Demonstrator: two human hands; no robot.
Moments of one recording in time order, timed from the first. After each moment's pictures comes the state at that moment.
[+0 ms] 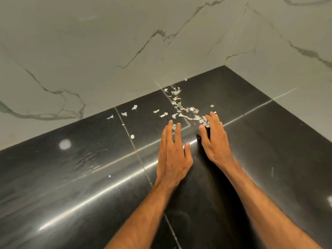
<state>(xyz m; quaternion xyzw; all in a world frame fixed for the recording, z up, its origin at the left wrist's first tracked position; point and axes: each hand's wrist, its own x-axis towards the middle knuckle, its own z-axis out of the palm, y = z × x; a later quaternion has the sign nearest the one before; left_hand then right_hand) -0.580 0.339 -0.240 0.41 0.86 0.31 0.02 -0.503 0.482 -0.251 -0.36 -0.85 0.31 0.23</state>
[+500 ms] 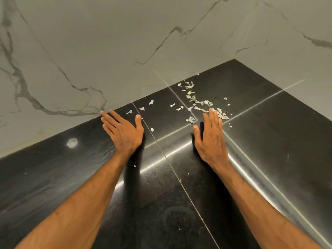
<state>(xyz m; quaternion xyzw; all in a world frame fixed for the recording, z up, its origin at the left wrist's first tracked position) -0.754 0.249 -0.242 0.16 0.96 0.22 0.02 -0.537 0.403 -0.248 -0.35 -0.88 0.18 0.25</state>
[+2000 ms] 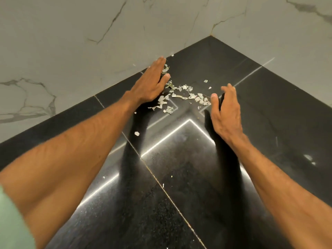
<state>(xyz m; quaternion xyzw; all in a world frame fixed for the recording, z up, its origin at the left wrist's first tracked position) -0.776 0.439 -0.229 0.62 0.74 0.22 0.12 -0.504 0.487 -0.238 -0.48 -0.78 0.25 0.31</state>
